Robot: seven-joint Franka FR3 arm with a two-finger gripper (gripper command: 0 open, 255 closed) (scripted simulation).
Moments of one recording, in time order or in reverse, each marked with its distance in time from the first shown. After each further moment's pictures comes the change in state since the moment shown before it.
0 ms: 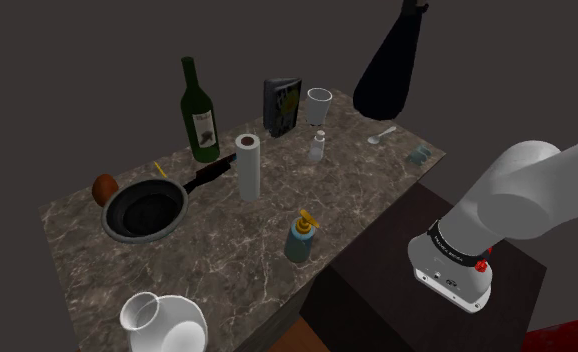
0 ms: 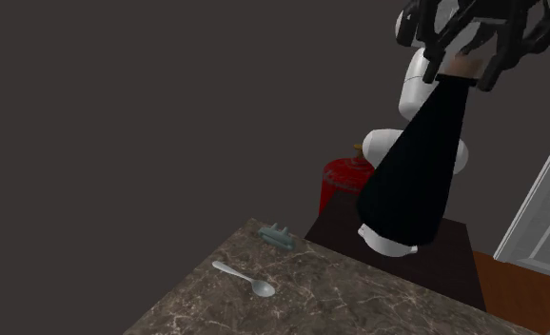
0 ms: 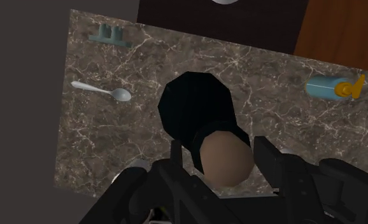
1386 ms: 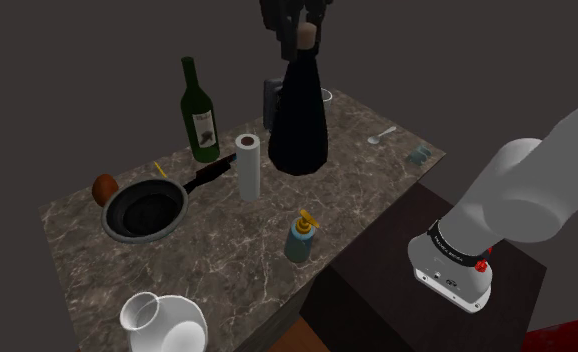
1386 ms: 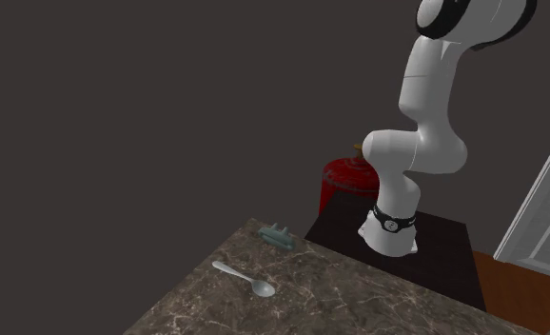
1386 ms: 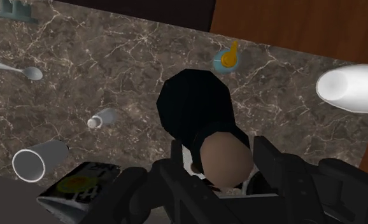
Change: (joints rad) arm 0.124 0.358 0.422 0.292 0.098 0.026 0.571
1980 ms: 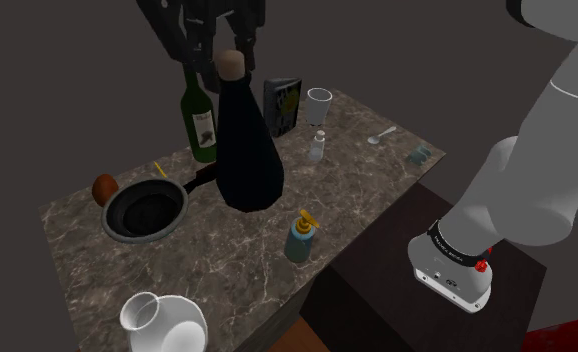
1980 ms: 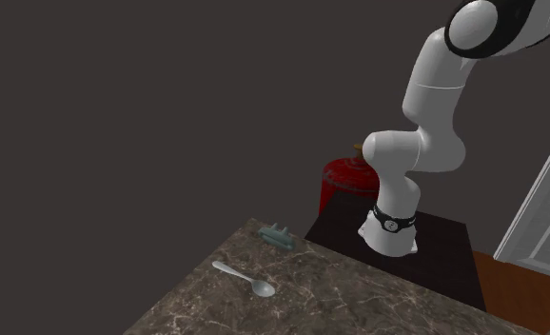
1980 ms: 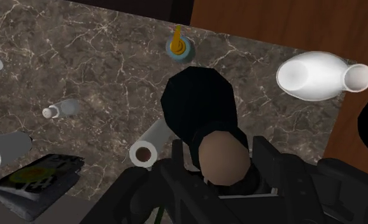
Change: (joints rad) arm 0.154 0.344 0.154 0.327 -0.151 -0.051 0.275
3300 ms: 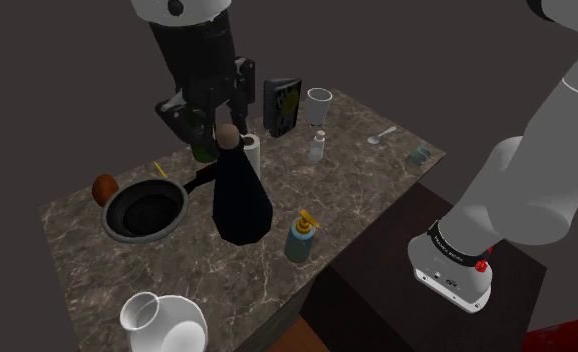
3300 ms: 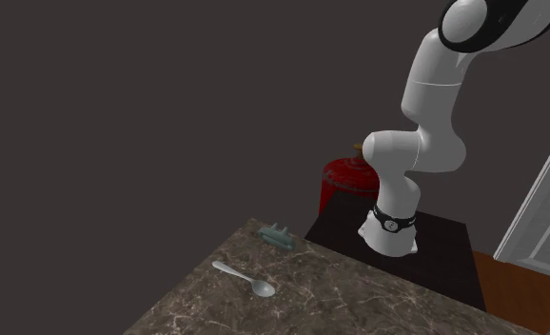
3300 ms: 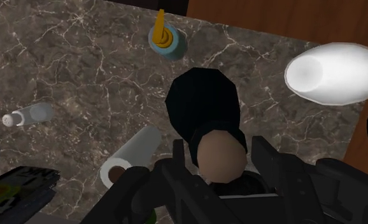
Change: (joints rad) arm -0.034 -0.065 -0.008 -0.335 0.043 0.281 0.006
